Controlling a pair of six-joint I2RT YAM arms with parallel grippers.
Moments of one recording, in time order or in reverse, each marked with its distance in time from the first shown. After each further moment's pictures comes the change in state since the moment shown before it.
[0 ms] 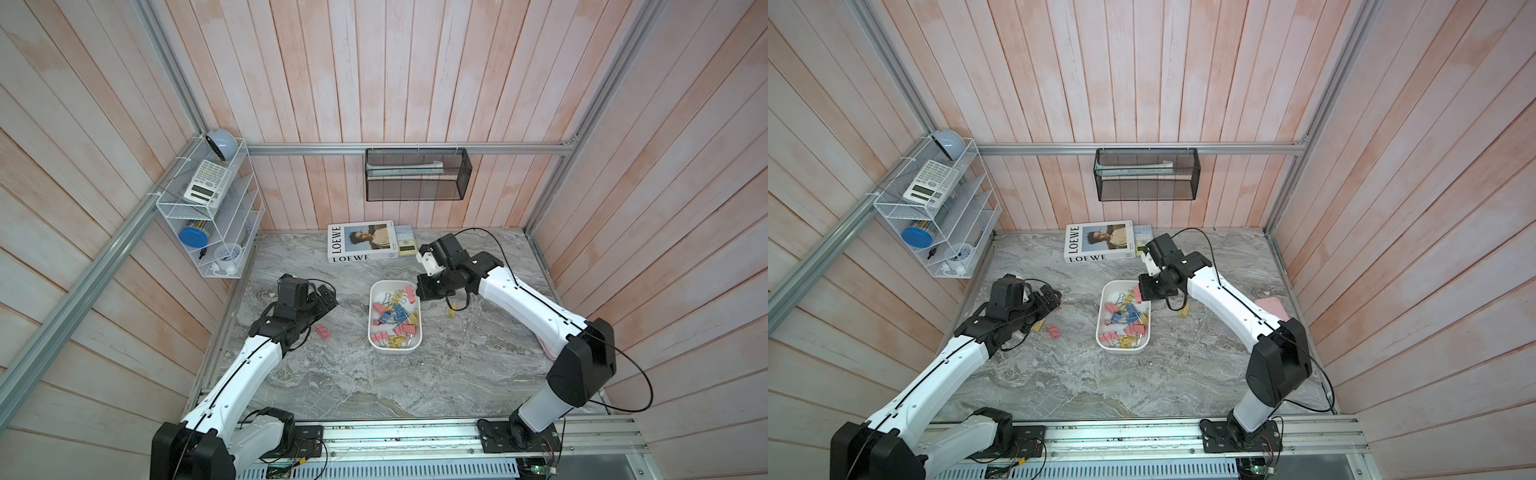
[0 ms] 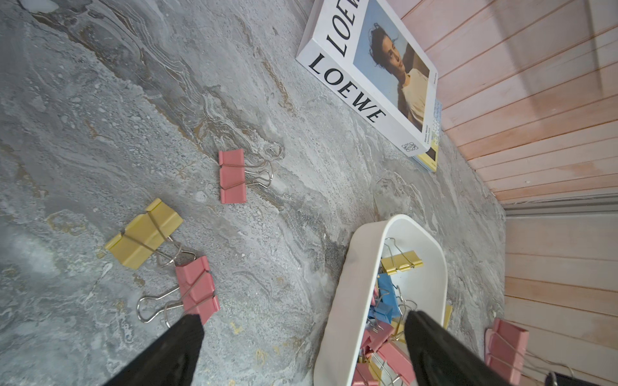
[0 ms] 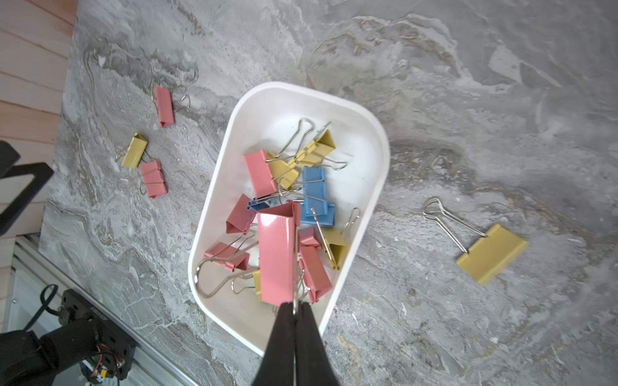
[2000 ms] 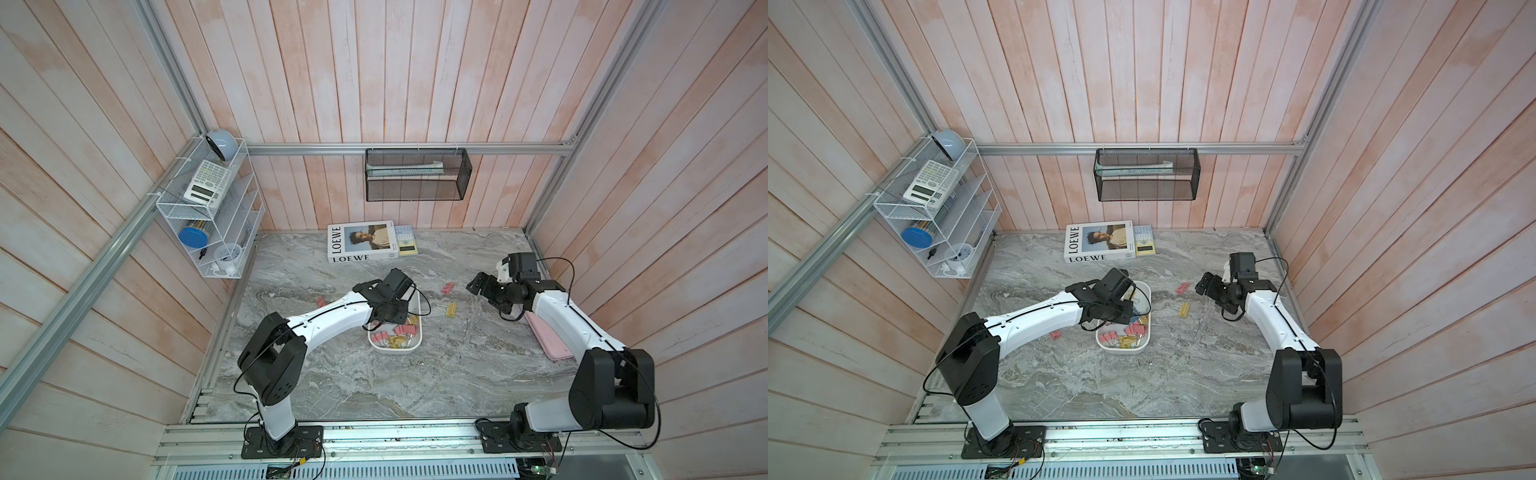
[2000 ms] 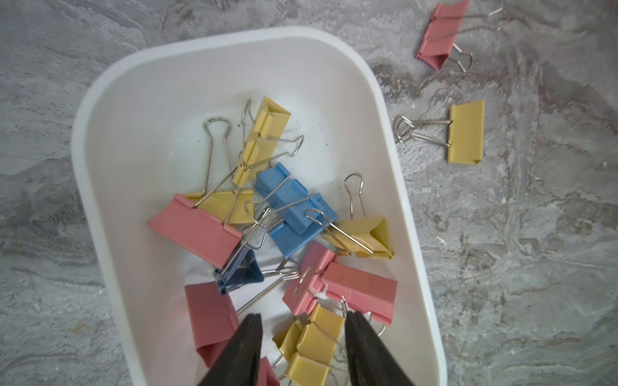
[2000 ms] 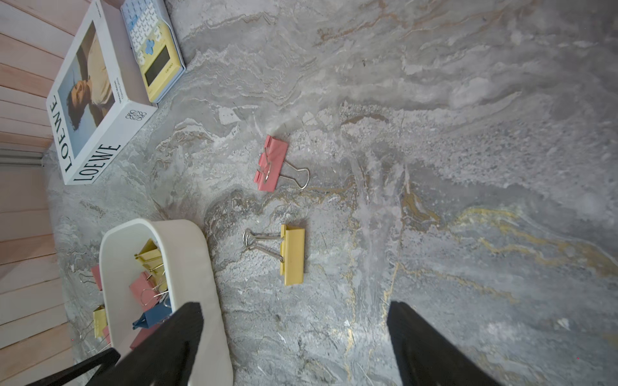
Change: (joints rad) left arm -0.540 0.694 0.553 -0.179 -0.108 0.351; right arm -0.522 -0.200 -0.446 0.278 -0.085 0.156
